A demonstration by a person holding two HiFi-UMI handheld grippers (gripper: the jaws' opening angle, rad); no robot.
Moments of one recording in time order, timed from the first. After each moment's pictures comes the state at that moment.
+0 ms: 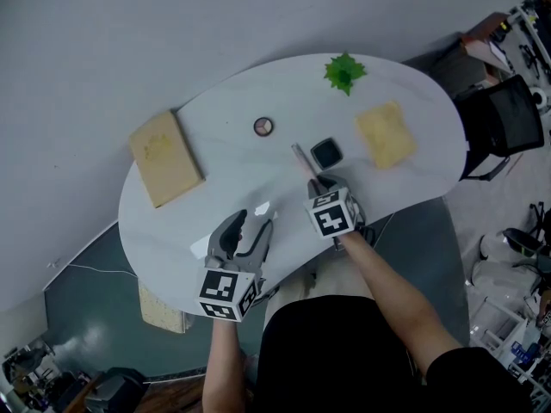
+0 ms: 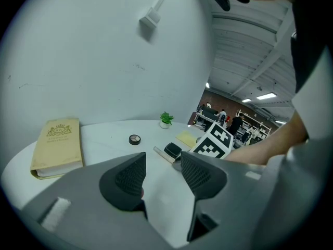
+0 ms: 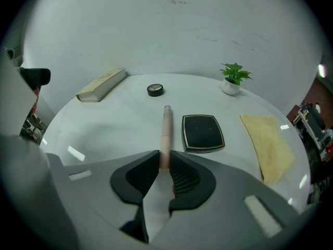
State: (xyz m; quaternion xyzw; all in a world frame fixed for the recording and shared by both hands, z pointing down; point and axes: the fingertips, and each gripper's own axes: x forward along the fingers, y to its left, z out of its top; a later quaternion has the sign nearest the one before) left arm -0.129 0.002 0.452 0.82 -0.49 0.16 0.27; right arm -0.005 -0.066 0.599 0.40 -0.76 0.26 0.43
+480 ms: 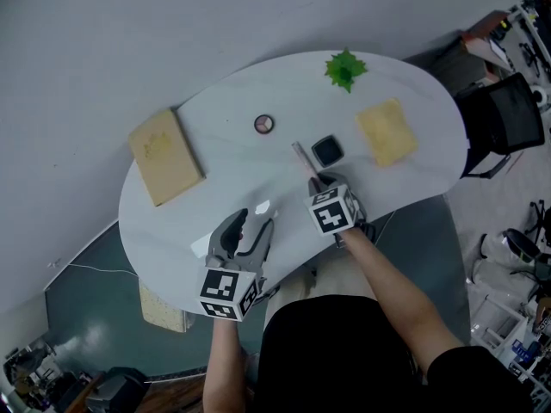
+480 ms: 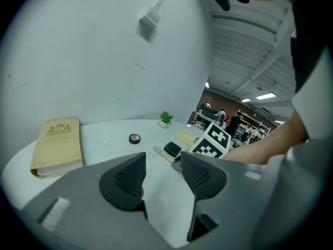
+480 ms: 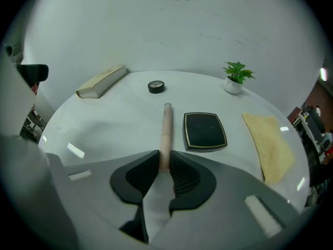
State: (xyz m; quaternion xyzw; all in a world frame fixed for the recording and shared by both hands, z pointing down) left arm -0.129 0.005 0.454 0.82 -0.48 0.16 0.27; right arm -0.003 -0.063 0.603 0.40 -0.76 0.26 0.45
